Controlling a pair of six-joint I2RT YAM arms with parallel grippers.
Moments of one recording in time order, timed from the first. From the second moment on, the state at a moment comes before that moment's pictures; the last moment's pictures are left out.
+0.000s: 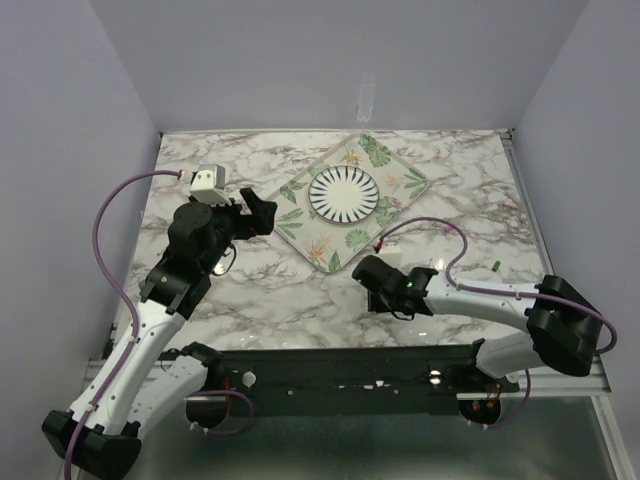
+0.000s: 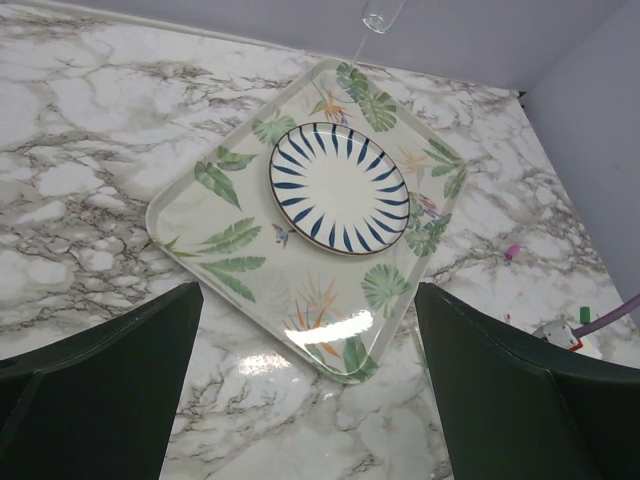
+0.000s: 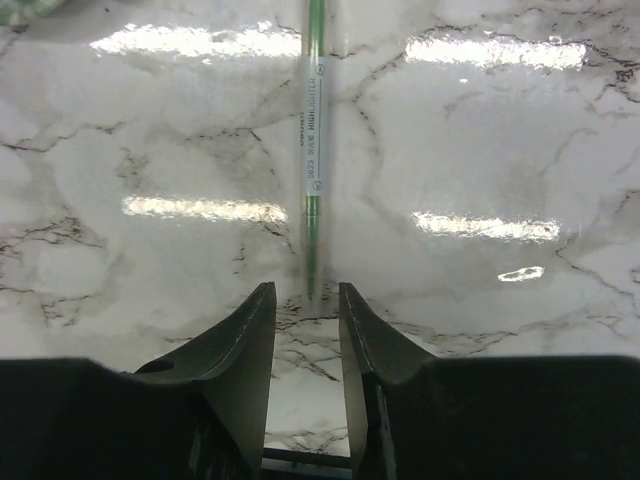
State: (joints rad) left arm -0.41 0.79 0.86 -0.24 -0.07 -0.43; right arm 1.01 1.40 0.72 -0.47 0.39 0.85
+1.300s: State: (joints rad) left arm -0.43 0.77 0.84 -0.23 -0.04 -0.44; right arm 0.31 1.54 0.85 -0.60 0.23 0.53
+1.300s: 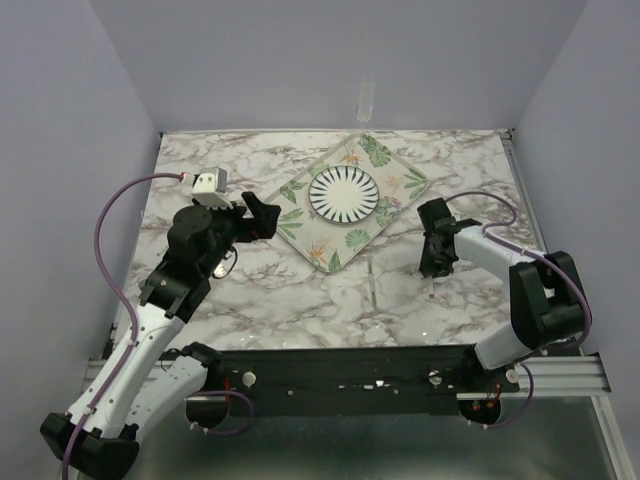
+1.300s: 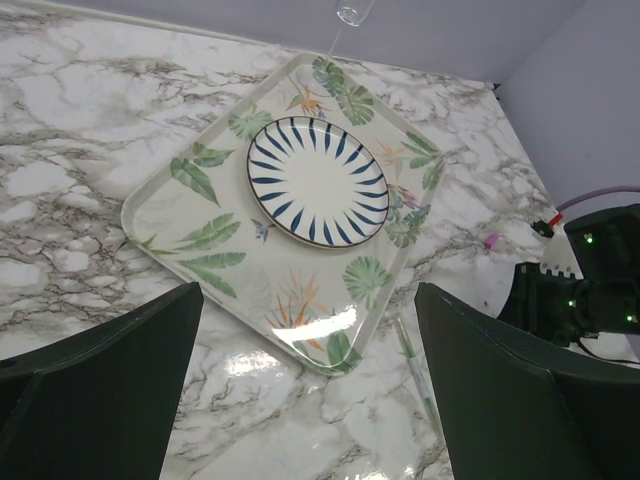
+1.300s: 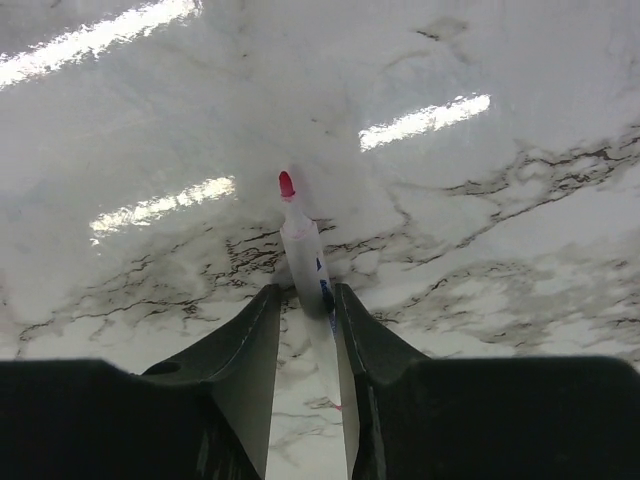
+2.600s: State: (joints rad) left arm -0.58 1.09 0.83 0.04 0.73 -0.58; right arm 0.72 1.02 0.81 -0.03 -0.20 0.86
